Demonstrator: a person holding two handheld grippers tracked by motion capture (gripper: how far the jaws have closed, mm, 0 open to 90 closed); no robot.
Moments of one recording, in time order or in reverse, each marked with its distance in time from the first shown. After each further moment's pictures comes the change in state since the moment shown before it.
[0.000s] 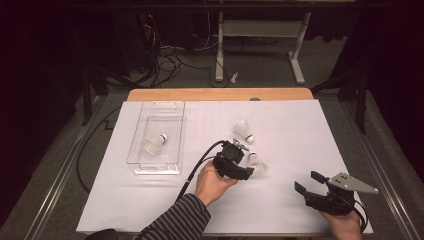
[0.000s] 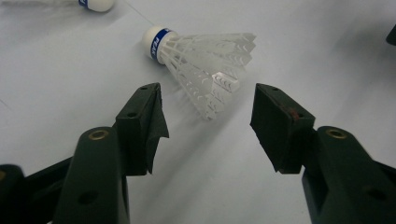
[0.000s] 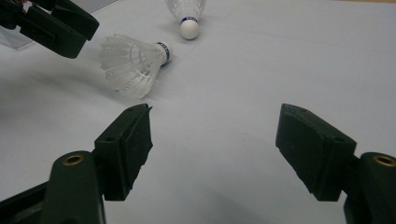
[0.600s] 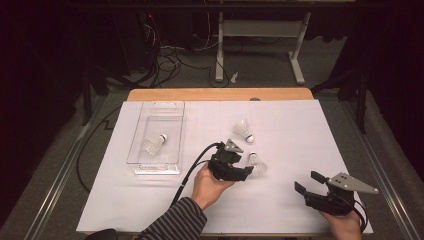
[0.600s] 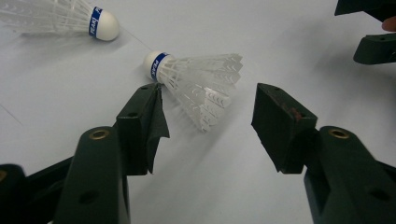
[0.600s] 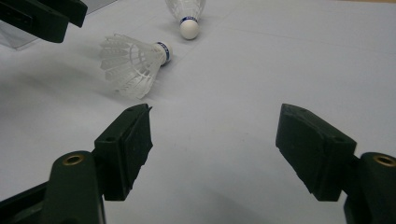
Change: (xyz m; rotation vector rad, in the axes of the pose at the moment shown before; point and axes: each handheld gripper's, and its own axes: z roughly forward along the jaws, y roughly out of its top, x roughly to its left) left arm 0.001 -0.014 -0.013 -0.143 -0.020 0.018; right arm 0.000 0.000 0.000 0.000 -0.001 0.000
